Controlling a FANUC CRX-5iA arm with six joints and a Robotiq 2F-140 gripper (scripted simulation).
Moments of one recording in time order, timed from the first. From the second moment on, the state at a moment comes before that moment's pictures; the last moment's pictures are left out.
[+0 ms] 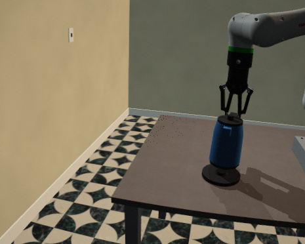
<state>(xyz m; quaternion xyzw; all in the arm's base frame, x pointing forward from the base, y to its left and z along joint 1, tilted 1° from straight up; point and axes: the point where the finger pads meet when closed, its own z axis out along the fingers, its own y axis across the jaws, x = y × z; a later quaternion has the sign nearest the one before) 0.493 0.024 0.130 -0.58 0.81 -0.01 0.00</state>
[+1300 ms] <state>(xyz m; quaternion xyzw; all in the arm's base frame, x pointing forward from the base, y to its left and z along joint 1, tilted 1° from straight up) 0.503 0.055 0.130 -0.58 0.81 -0.01 0.00</state>
